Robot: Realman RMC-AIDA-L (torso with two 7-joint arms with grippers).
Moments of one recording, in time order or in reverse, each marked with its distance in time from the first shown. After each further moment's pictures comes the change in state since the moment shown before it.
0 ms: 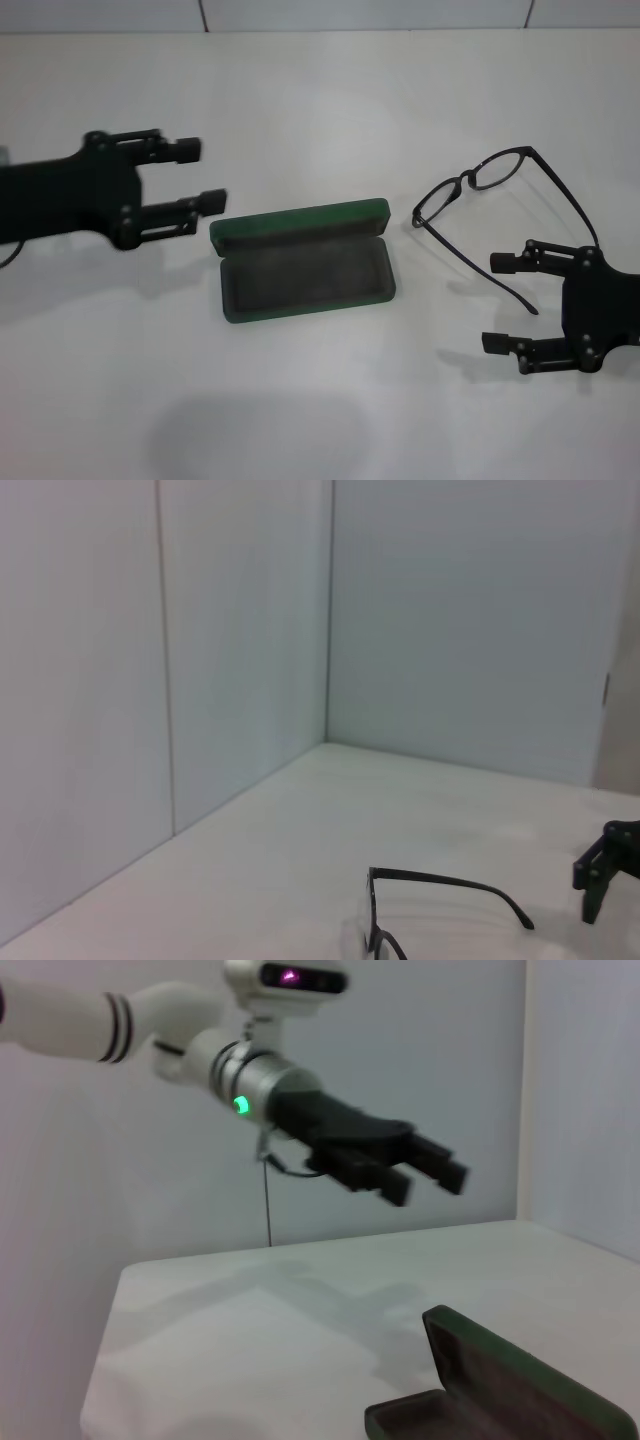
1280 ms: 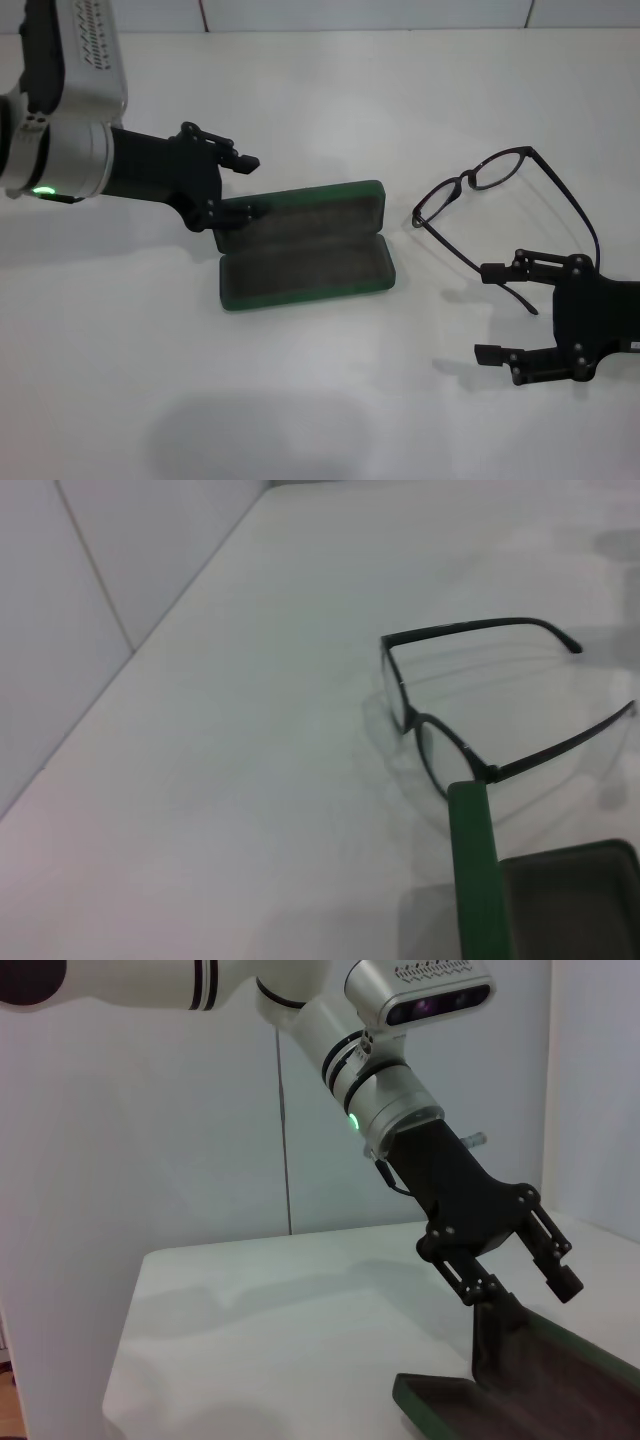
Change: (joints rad) left arm -0.231 0.003 0.232 -0.040 0.361 -0.299 -0.006; right arm 0.010 0.002 -0.027 0.000 -0.010 0.004 0.000
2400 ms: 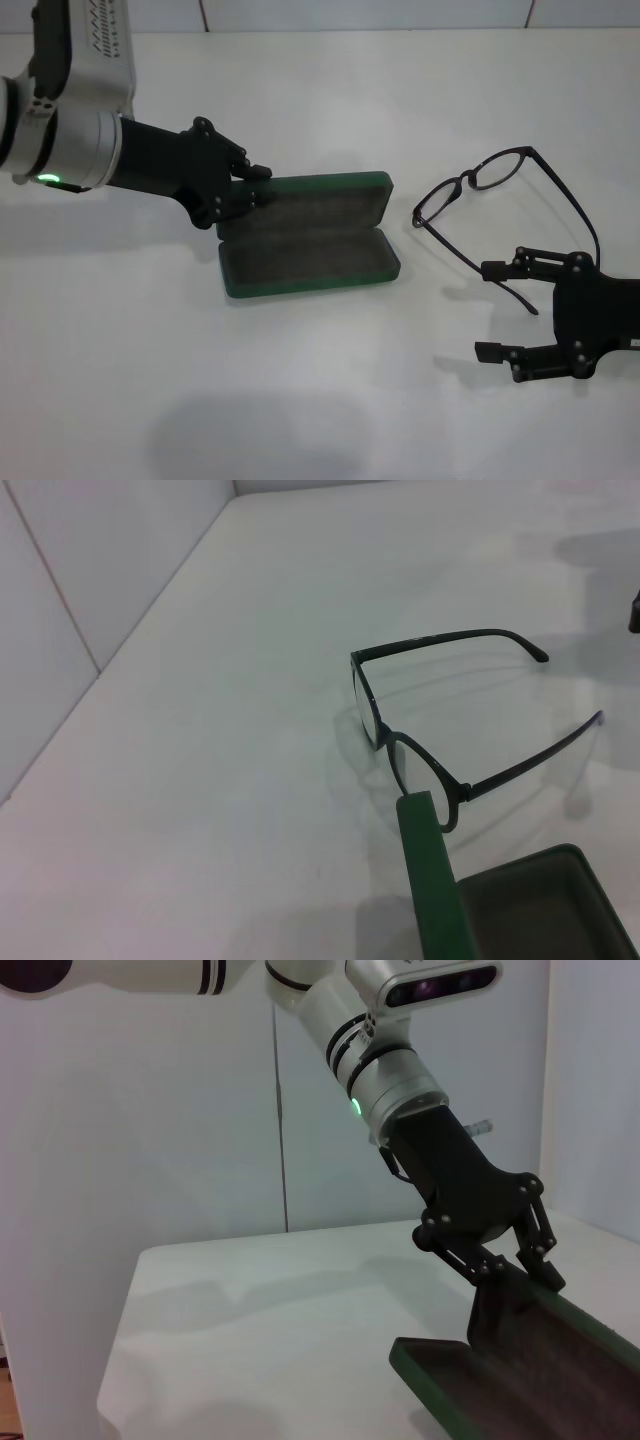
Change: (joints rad) left arm -0.044 0.017 0.003 -0.017 0.004 0.045 0.003; right arm 0.003 -0.002 0.000 0.000 0.000 0.006 -0.001
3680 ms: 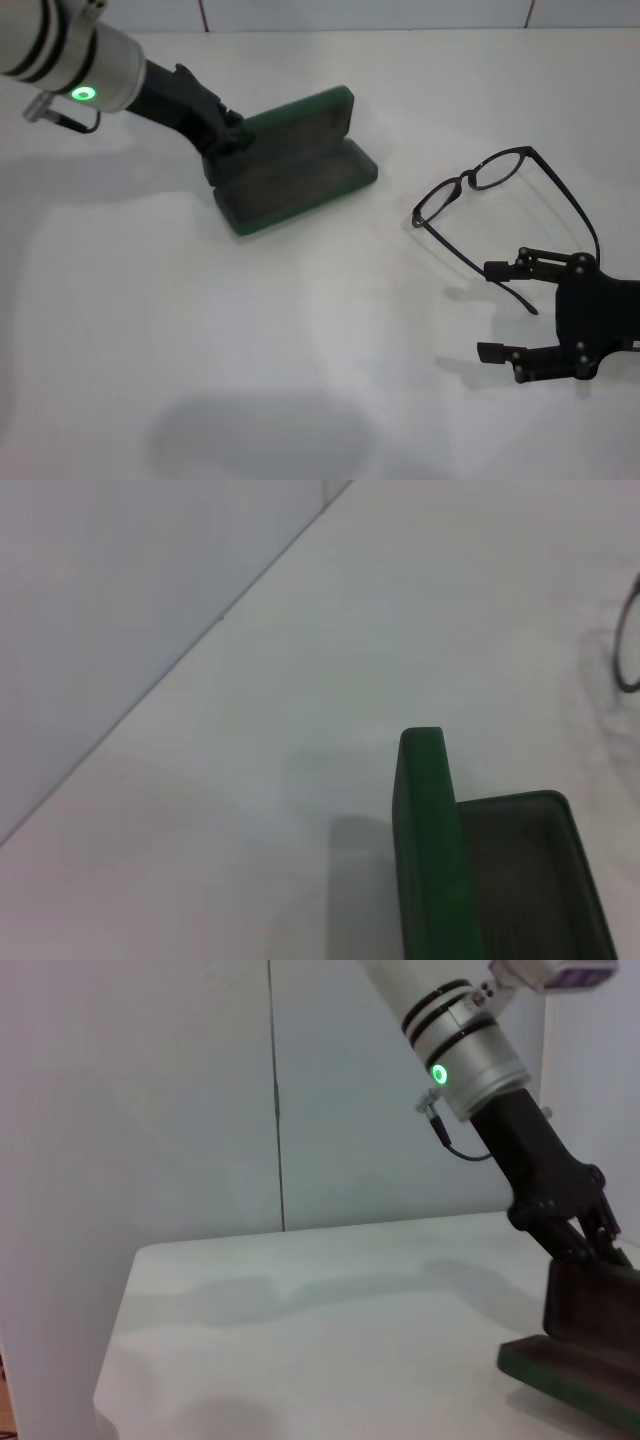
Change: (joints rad) left arm -0.194 0.034 0.054 -0.076 0.250 -0.166 -0.519; right arm -0.006 0.000 0.005 0.000 0.000 0.000 -0.012
